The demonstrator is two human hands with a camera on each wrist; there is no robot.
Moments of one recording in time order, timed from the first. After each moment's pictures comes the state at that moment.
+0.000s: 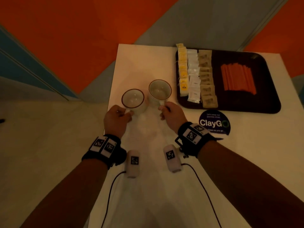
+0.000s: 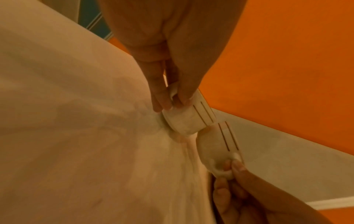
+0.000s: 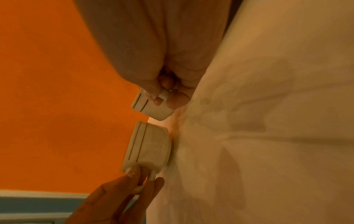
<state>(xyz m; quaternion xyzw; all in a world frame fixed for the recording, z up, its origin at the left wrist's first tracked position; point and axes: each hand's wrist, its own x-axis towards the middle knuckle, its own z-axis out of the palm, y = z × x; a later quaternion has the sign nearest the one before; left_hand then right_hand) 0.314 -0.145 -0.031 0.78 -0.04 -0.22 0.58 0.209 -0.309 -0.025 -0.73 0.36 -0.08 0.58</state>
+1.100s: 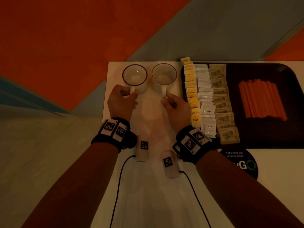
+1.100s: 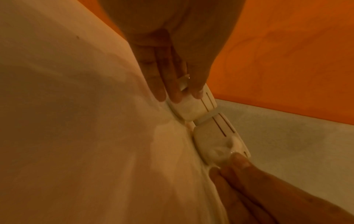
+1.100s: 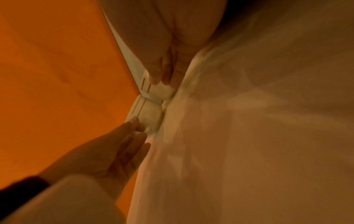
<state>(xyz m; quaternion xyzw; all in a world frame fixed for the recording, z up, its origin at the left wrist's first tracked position) 0.450 -0.300 -0.044 0.80 -0.08 -0.17 0.58 0.326 -0.400 -0.055 -0.71 0.43 -0.21 0.51</state>
